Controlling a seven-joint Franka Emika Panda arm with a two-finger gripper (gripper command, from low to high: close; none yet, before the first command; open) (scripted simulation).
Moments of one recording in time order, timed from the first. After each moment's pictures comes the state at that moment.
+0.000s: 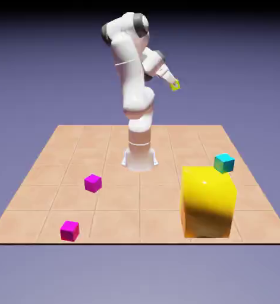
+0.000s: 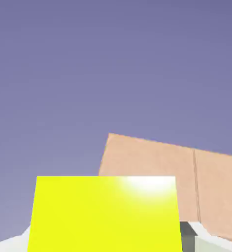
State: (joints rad) arm -1.93 0.30 -1.70 -2.33 -0.71 2.44 2.45
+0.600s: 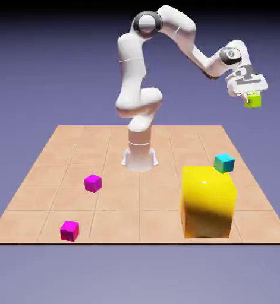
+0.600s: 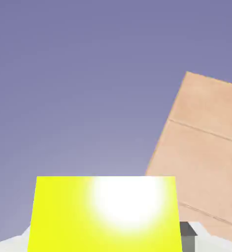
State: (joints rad) arm -2.44 0.27 -2.36 -2.33 -0.51 2.26 2.38
